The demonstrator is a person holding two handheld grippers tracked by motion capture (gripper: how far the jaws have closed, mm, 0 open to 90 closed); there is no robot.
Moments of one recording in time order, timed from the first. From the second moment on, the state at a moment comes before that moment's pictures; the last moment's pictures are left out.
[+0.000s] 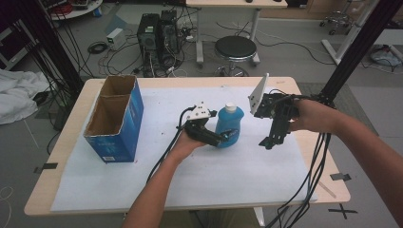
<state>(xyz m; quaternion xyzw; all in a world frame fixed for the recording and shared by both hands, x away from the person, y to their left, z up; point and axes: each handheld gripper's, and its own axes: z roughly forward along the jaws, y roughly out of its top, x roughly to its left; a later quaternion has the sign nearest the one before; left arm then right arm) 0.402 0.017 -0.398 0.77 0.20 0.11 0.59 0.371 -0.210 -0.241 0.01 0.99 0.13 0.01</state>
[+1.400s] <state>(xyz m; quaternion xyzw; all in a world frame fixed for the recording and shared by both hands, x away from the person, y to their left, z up) 0.422 -0.010 -0.414 0.77 0.19 0.08 0.60 0.373 -0.215 -0.243 0.02 0.99 0.14 0.01</state>
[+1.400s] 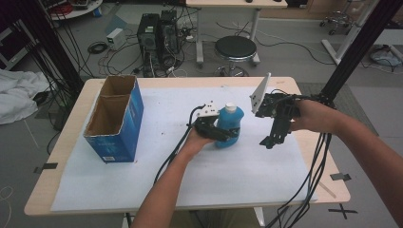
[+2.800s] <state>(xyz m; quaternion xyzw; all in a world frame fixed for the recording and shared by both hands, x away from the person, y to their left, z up) 0.419 -0.009 -0.415 0.76 0.19 0.10 0.61 0.373 -0.218 -0.243 0.02 0.99 0.15 0.01</state>
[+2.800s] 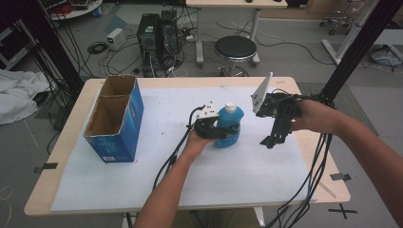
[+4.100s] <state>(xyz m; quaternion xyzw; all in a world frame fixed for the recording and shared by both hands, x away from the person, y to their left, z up) 0.383 0.046 -0.366 0.78 0.06 0.04 0.62 0.361 -0.215 -0.245 0.02 0.99 0.15 0.02</state>
